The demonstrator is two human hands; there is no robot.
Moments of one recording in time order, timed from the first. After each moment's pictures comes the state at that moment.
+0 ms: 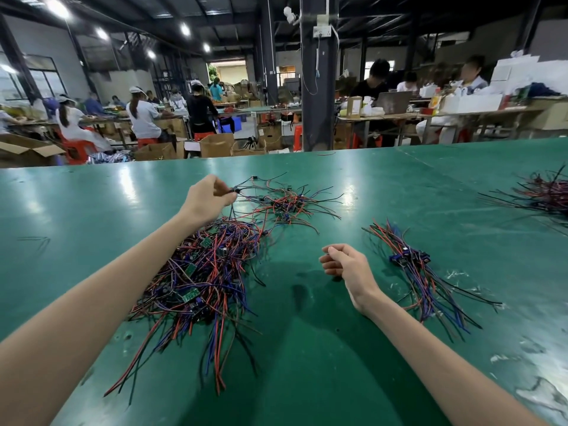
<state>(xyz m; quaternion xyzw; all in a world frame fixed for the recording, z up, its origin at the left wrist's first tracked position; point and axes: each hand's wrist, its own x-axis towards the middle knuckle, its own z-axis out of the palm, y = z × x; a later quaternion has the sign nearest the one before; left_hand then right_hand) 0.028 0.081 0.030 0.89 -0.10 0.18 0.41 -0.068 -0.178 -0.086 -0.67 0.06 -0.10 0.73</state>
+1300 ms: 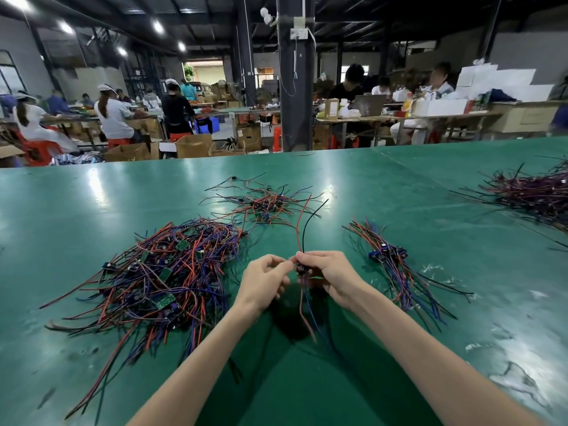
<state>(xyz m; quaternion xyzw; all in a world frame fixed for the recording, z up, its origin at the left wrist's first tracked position) -0.071 -0.030 -0.073 0.76 -0.08 -0.02 0.64 -0.084 -0.171 -0.064 -0.63 0.05 0.01 0.77</state>
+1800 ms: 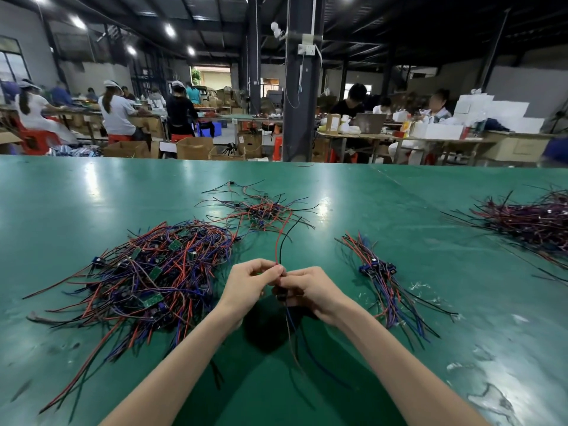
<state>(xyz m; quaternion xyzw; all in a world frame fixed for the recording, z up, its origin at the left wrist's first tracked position) -0.067 -0.025 -0.077 0.71 -0.12 0.01 0.70 -0.095 -0.162 -0.061 -0.69 0.01 0.08 0.72</state>
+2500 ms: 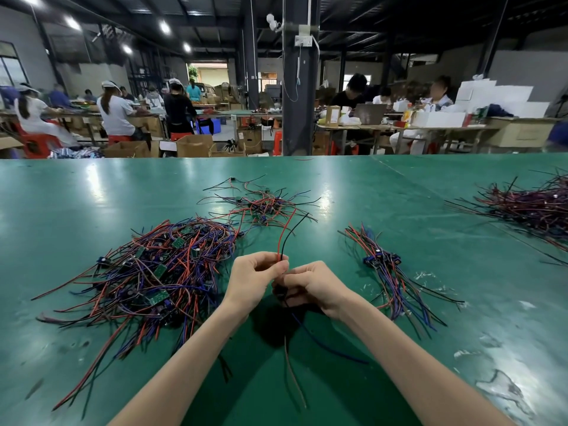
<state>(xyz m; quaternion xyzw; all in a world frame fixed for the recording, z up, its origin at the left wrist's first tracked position) -0.067 -0.026 -0.076 0.72 -0.15 0.06 0.68 -0.098 -0.161 -0.062 -0.69 0.01 0.11 0.71</state>
